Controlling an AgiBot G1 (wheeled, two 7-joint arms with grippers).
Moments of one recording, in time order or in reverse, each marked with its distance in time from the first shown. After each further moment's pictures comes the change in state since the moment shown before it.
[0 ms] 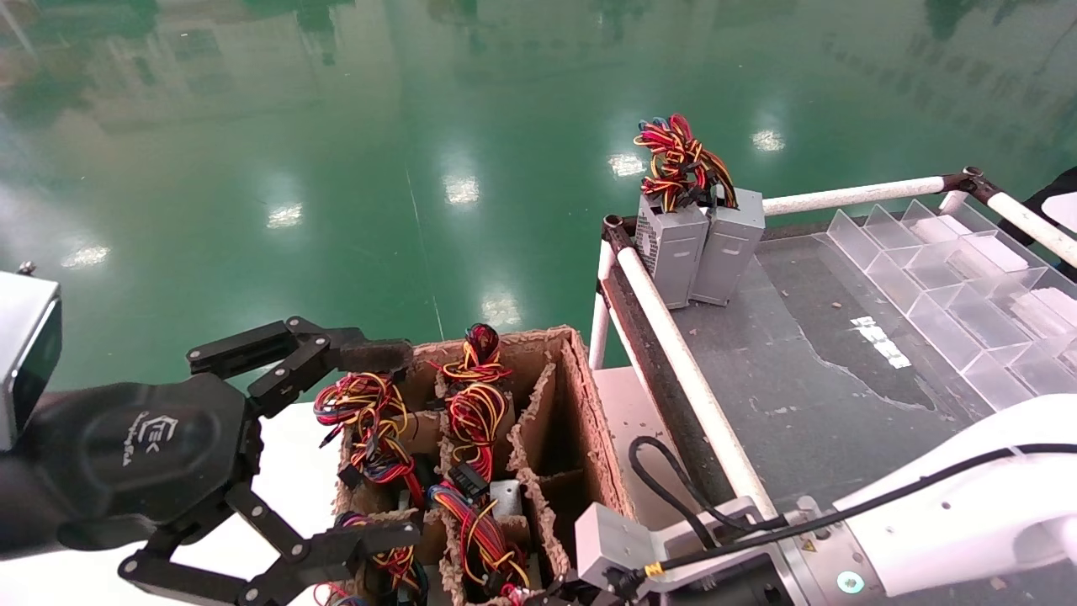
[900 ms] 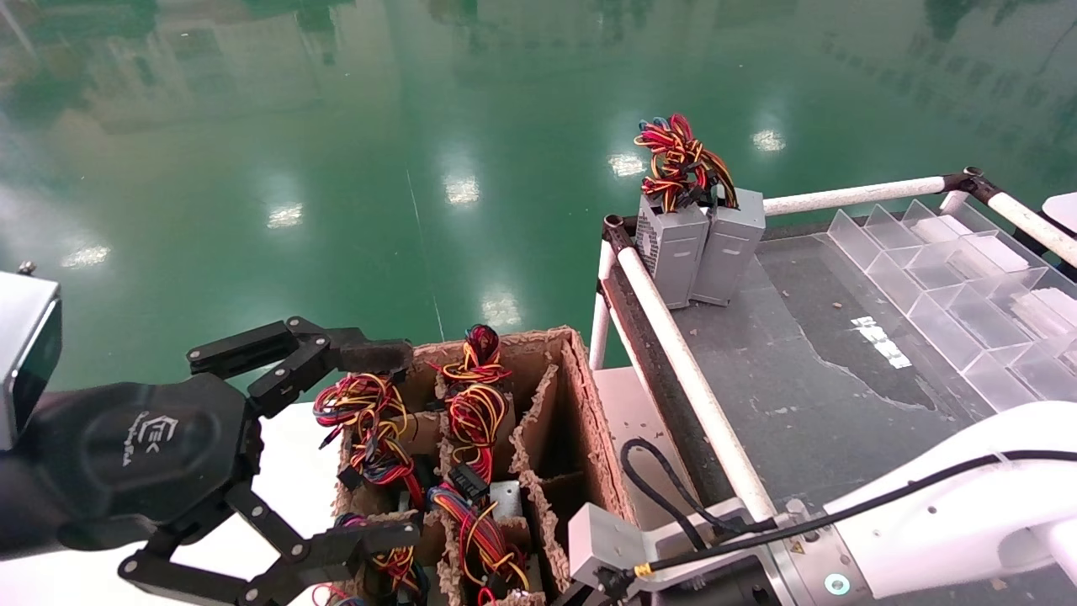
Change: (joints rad) left arm 0.000 0.000 0.000 0.000 0.000 0.000 0.000; right arm -0.020 -0.004 -0.003 -0.008 0.008 0.028 -0.011
